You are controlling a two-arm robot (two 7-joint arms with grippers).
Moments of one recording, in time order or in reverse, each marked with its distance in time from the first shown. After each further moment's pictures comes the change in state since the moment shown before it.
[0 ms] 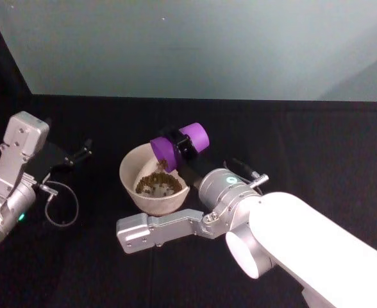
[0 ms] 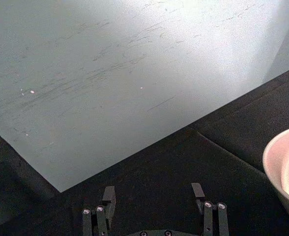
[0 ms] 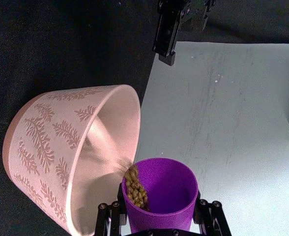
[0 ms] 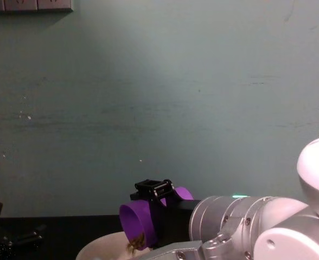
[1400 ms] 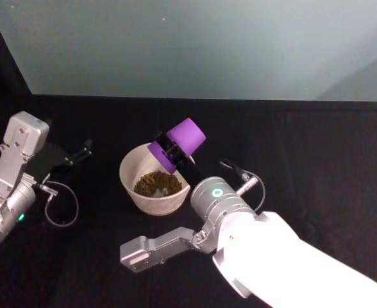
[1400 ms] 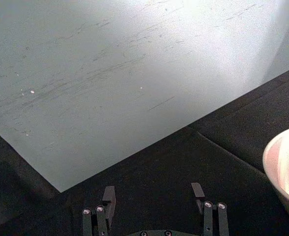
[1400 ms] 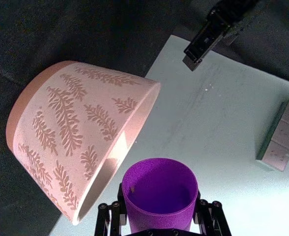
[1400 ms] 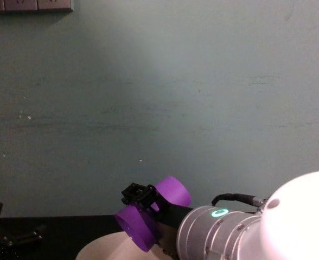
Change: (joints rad) left arm 0.000 0.000 0.000 0.000 0.000 0.000 0.000; right arm 0.043 0.020 -0.129 0.010 -0.294 0.051 0.041
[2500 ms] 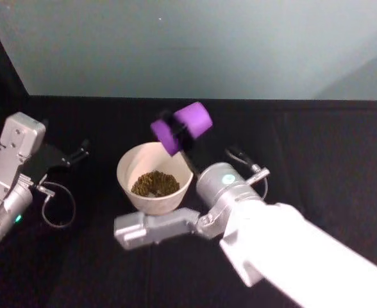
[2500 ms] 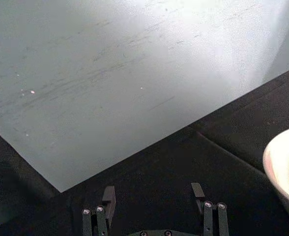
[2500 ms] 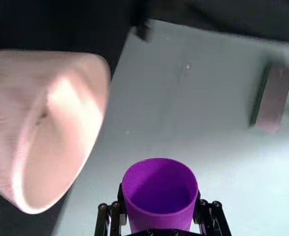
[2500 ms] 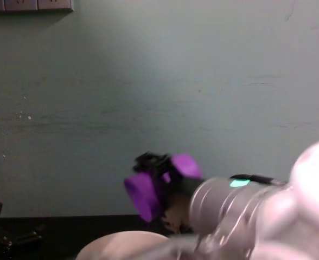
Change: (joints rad) left arm 0.000 0.000 0.000 0.000 0.000 0.000 0.000; right arm -0.066 -0.018 0.117 -0.057 0.081 0.014 -0.072
